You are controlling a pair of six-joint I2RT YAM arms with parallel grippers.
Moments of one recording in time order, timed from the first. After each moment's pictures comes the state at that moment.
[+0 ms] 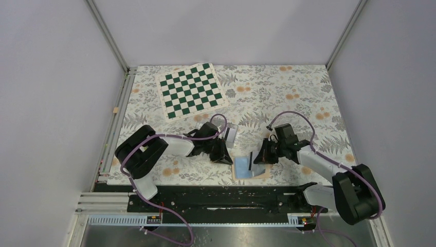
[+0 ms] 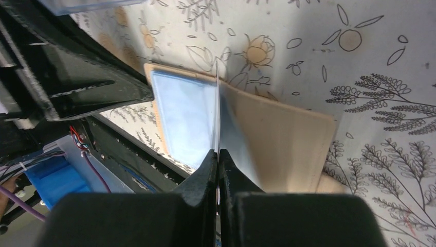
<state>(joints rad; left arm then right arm) -0.77 1.74 0.72 0.12 0.51 -0.94 0.38 1.17 0.47 -0.32 -0.49 0.57</state>
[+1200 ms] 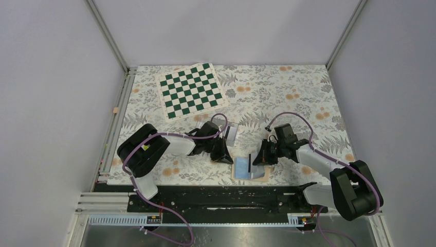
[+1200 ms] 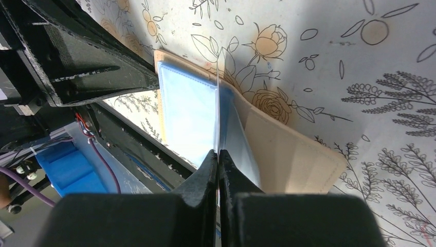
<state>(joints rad) -0.77 1.77 0.75 0.11 0.52 -0.95 0.37 1.24 0.46 -0.30 -0.55 0.55</state>
